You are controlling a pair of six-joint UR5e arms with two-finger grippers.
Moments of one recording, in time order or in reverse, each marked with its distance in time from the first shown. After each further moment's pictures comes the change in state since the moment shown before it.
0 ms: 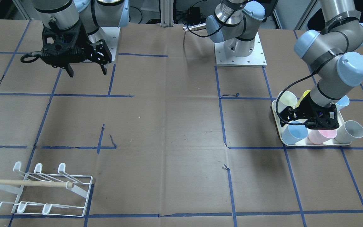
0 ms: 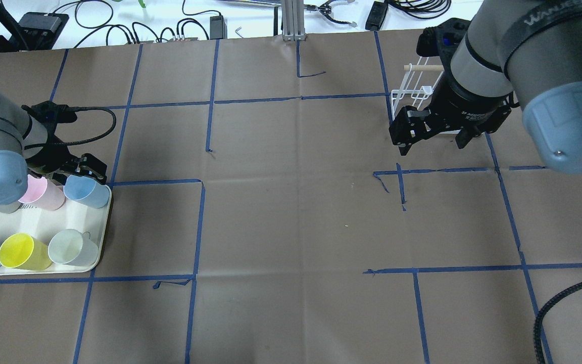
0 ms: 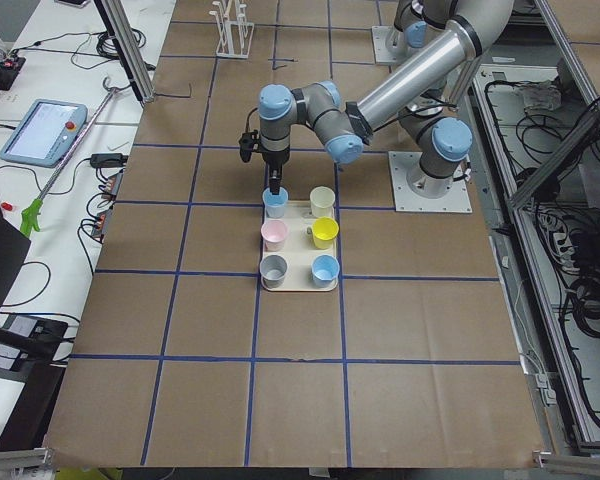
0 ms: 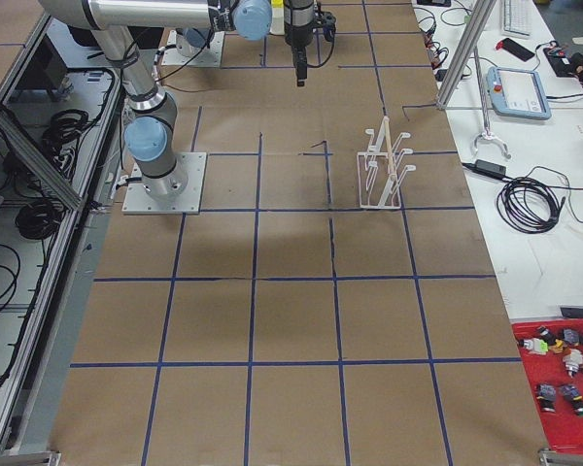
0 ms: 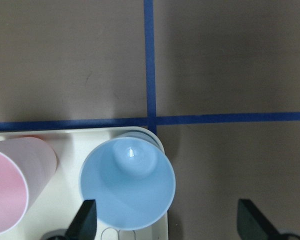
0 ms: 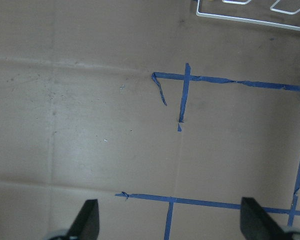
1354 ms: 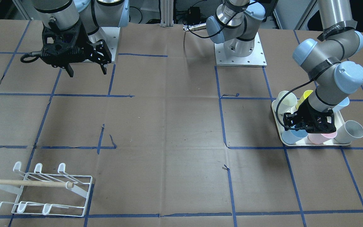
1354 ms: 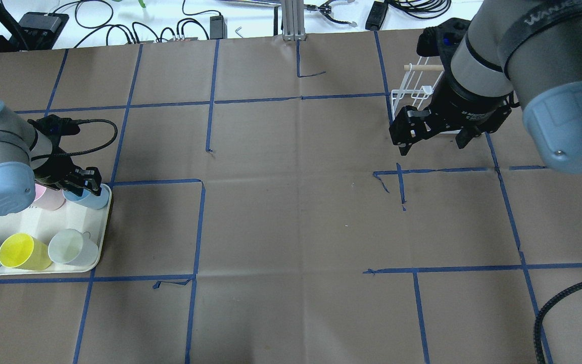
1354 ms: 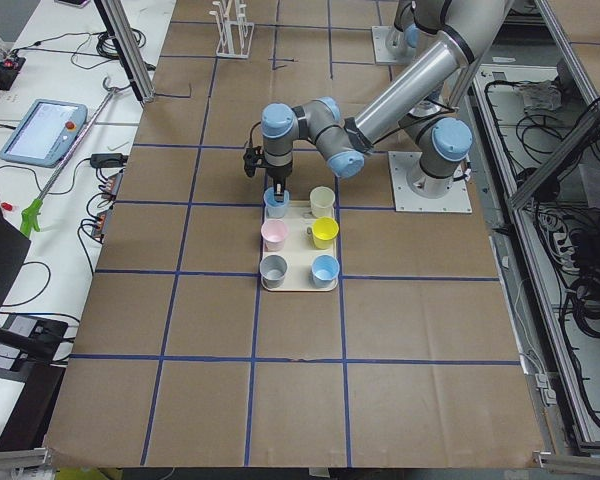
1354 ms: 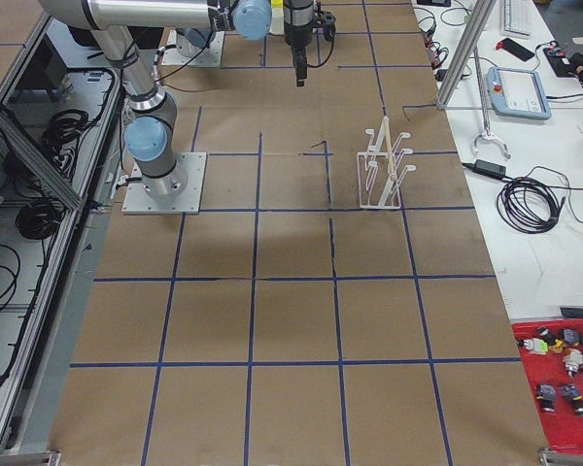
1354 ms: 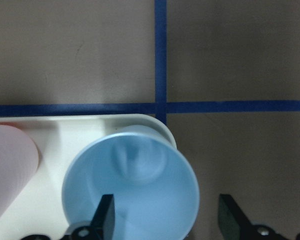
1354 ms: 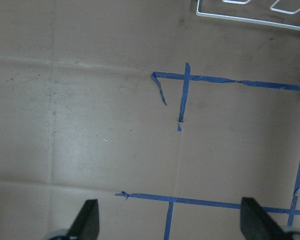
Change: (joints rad) left arm 0.029 -0.048 -0.009 0.042 -0.002 0.010; right arm 0.000 -0.001 0.000 0.001 0.000 0.000
